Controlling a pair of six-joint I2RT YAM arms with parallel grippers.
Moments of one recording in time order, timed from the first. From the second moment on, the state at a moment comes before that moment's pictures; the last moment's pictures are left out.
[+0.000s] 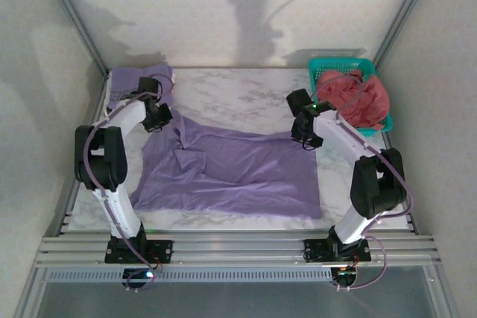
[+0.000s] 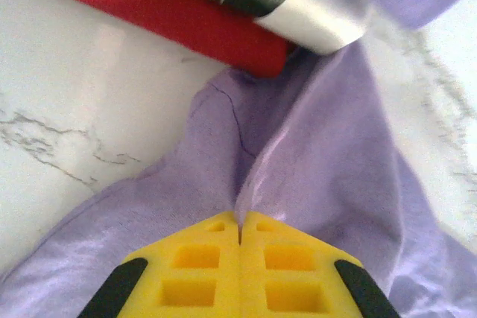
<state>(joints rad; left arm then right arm) -0.01 1.88 1.38 -0.62 0.05 -0.53 0.40 1.67 1.30 -0.95 0.33 0.68</state>
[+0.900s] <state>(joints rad) 0.03 1.86 1.37 -0.63 0.12 -0.53 0.38 1.86 1.40 -0.87 0.39 0.74</state>
